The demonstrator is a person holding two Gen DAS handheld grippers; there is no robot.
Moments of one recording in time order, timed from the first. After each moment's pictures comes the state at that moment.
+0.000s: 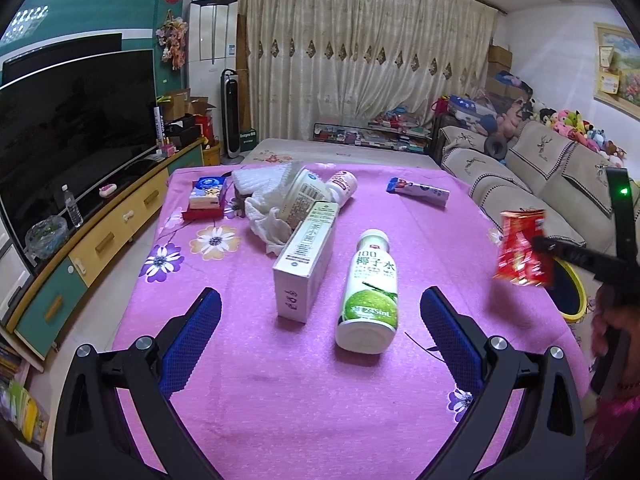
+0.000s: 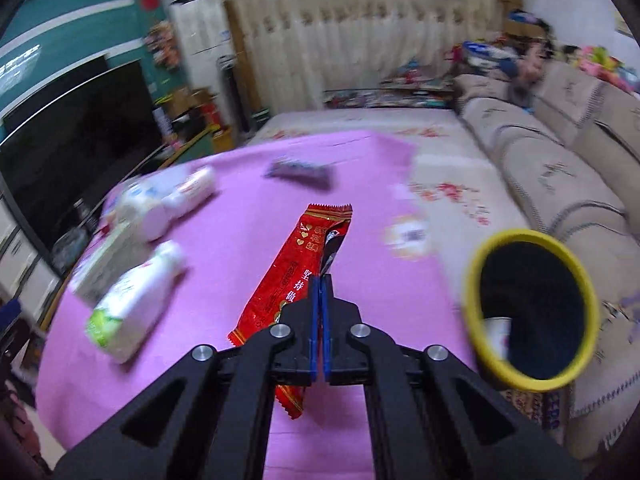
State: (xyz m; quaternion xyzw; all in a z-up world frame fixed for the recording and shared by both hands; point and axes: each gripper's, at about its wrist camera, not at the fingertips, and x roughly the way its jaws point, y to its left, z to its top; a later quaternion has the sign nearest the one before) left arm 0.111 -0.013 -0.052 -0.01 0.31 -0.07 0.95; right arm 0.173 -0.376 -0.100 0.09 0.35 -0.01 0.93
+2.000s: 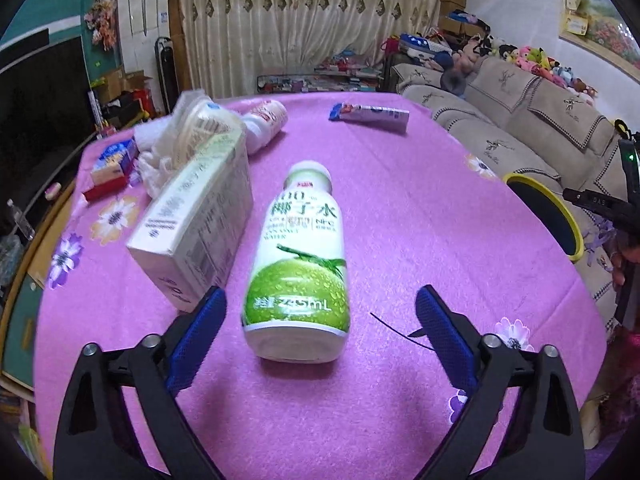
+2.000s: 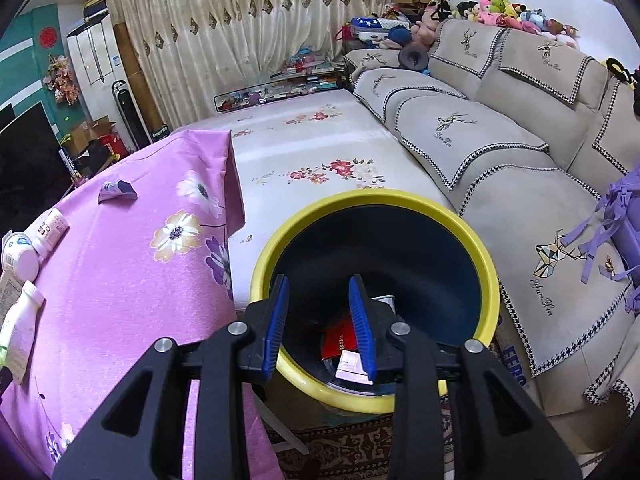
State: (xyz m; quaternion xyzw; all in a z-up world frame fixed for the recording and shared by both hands) left arm 0.178 -0.068 -0.124 0.04 0.40 -0.17 0.90; right arm 0.157 -0.537 -0.165 0.14 0.37 -0.16 0.91
